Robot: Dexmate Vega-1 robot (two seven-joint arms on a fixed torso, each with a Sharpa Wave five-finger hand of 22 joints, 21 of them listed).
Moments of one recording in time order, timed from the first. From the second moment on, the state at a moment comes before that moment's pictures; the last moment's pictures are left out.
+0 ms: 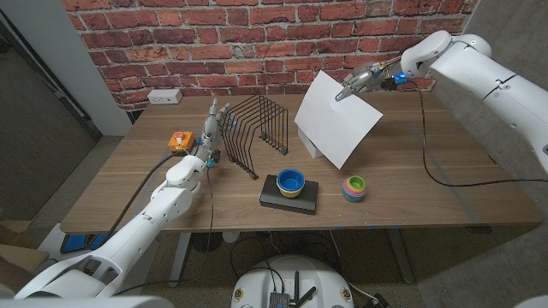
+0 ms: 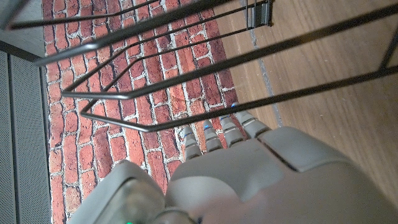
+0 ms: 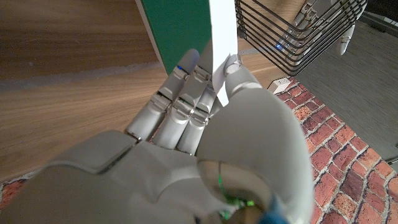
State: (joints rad) left arm 0.84 0.51 0.37 -1.30 -0.65 -0.29 -0.03; left_hand 0.01 0.02 0.00 0.11 0.33 0.10 -0.21 0.19 0.19 0.06 -0.12 0.21 0.19 0.13 -0.04 0.18 0.18 0.14 0.01 0.21 0.19; right arm -0.15 -0.88 -0.72 -1.63 0.30 -0.58 0.65; right_hand 1.16 0.04 0.35 -0.17 0.18 0.84 -0.06 0.50 0.23 1.11 -0.16 0.39 0.48 1.23 -0.24 0.44 0.43 0.98 -0.15 0.31 0.21
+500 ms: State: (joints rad) left arm 0.84 0.51 0.37 -1.30 -0.65 -0.29 -0.03; left_hand 0.01 0.02 0.00 0.11 0.33 0.10 -0.21 0.19 0.19 0.06 -0.12 0.21 0.19 0.13 -0.04 0.18 0.18 0.14 0.01 0.21 0.19; right arm -0.17 -0.90 -0.69 -1.67 0.23 -0.49 0.66; right_hand 1.17 0.04 0.34 -0.17 0.18 0.84 -0.08 0.50 0.23 1.10 -0.17 0.39 0.52 1.21 -0.24 0.42 0.44 0.95 -0.14 0.31 0.21
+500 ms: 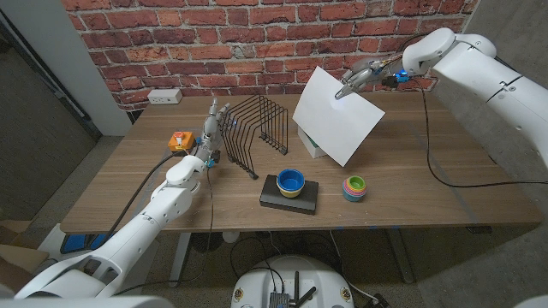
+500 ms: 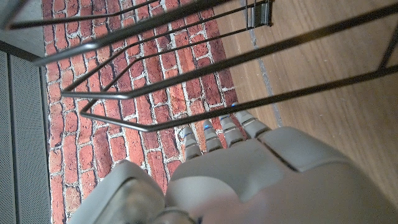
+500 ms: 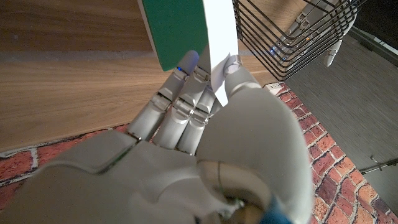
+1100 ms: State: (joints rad) left arm 0.84 0.51 0.37 -1.30 -0.65 -0.29 -0.03; left_hand 0.01 0.02 0.00 0.11 0.33 0.10 -0.21 0.19 0.19 0.06 -0.12 0.21 0.19 0.13 -0.04 0.18 0.18 0.14 0.01 0.21 0.19; right arm -0.19 -0.91 -0.68 -1.71 0.16 -0.42 0.66; right_hand 1.17 0.04 0.34 -0.16 0.17 0.86 -0.13 0.50 0.23 1.10 -0.17 0.39 0.54 1.18 -0.22 0.40 0.46 0.92 -0.13 0.32 0.21
